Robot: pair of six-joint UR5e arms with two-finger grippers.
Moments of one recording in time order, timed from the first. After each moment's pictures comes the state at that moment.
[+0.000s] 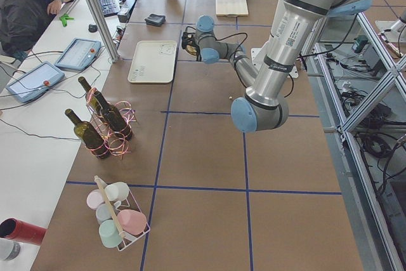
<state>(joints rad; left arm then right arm) -0.77 -2.23 -1.53 -2.05 -2.09 -1.14 1.54 -1.76 1.85 -1.63 2.29 -0.22</state>
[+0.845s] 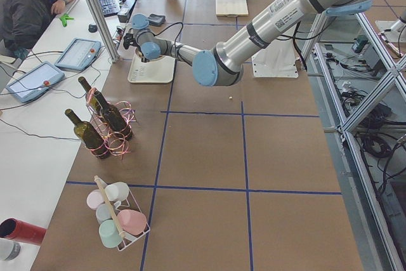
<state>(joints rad) -0.91 -2.61 -0.78 -2.28 -2.21 -1.01 1.54 -1.77 1.85 -1.63 2.29 -0.22</state>
